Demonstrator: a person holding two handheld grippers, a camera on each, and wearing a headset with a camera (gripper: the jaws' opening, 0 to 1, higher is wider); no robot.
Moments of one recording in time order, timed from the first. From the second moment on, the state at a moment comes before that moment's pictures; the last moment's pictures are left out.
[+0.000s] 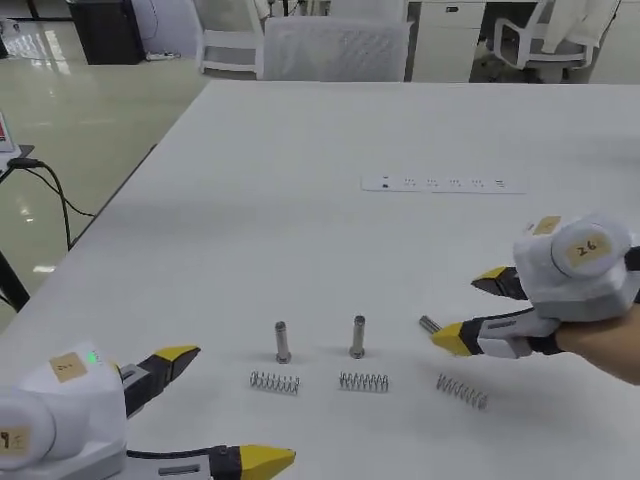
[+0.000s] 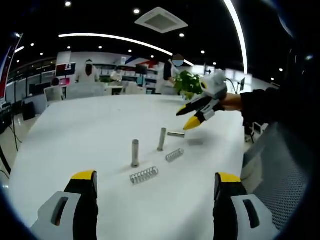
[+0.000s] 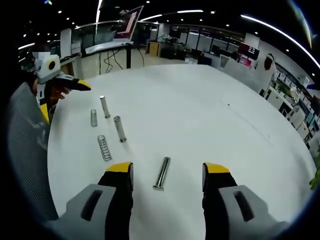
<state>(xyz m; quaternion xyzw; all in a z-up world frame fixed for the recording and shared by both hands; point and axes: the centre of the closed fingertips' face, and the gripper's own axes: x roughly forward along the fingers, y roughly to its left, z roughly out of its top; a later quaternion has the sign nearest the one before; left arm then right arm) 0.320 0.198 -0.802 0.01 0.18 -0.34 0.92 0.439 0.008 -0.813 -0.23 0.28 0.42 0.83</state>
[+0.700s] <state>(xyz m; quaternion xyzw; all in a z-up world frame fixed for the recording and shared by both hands) 0.320 0.200 -0.802 0.00 0.18 -0.34 0.92 0.452 0.023 -0.844 -0.23 0.35 0.41 0.81</state>
